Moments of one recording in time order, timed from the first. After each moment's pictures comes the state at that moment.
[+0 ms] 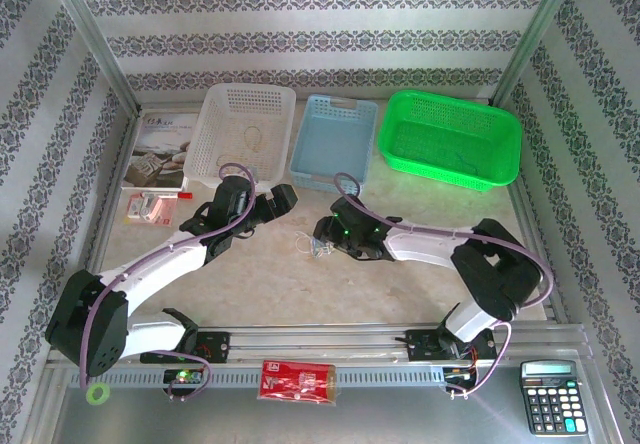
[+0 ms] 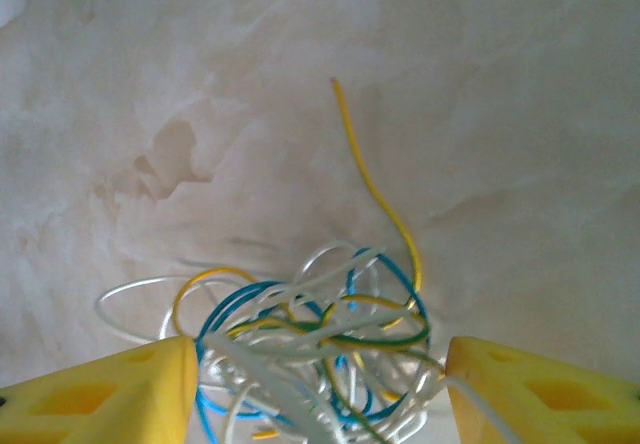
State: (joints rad) left arm -0.49 1.24 0.67 -0.01 0.10 -0.88; right arm 0.77 1.60 0.76 -0.10 -0.05 1.12
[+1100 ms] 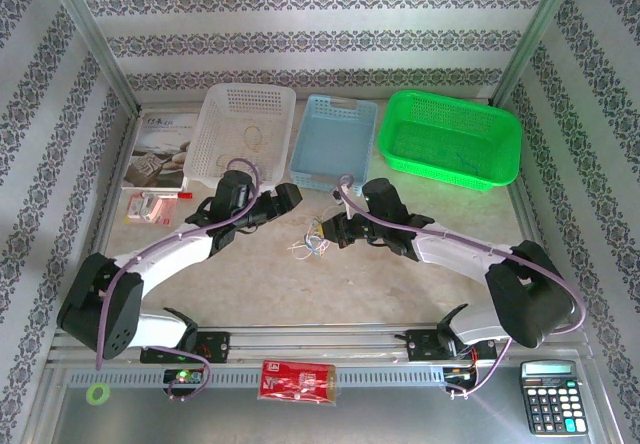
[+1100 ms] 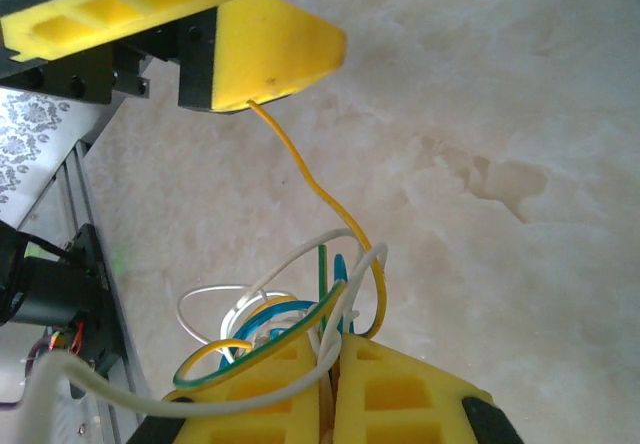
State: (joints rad) left arm -0.44 1.35 0.68 0.12 0.33 -0.90; right arm 0.62 1.40 0.68 0.09 -0.59 0.36
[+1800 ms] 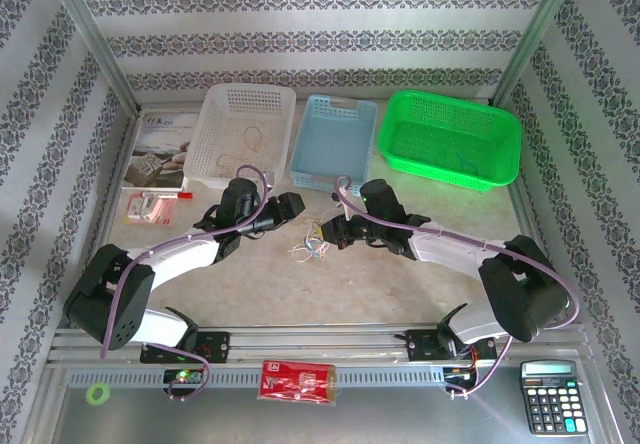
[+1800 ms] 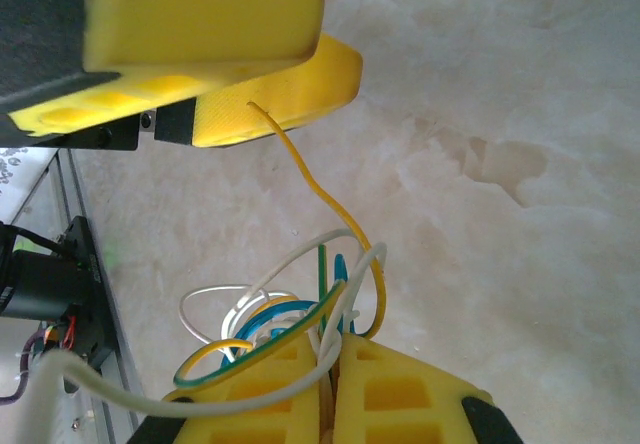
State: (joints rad) left arm -0.49 1.39 0.61 0.31 0.40 -0.98; right arm 0.61 1.43 0.68 0.09 -0.60 0.36
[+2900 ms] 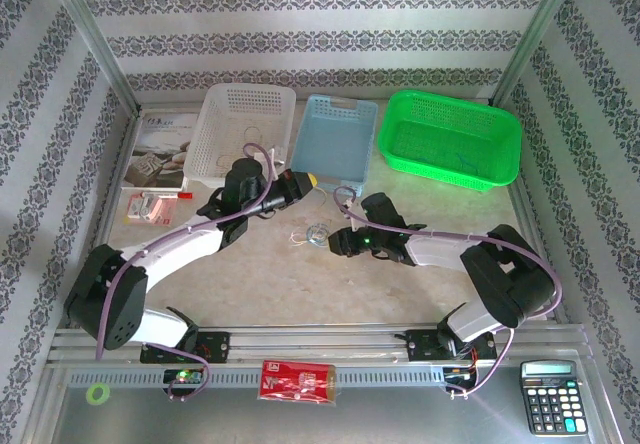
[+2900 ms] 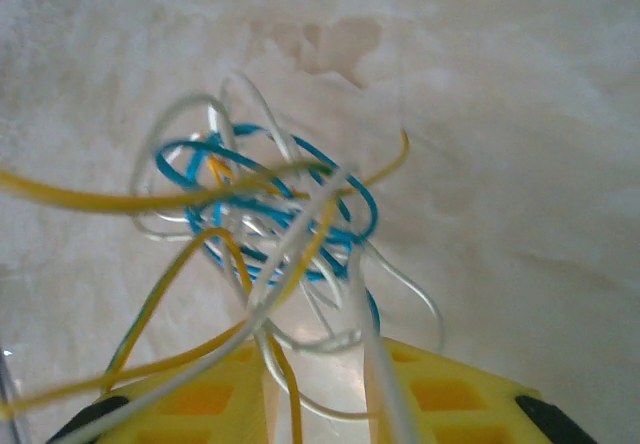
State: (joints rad) left arm -0.53 1.39 0.81 0.30 0.39 -0.99; right arm 0.59 1.52 0.57 0.15 -0.47 0.40
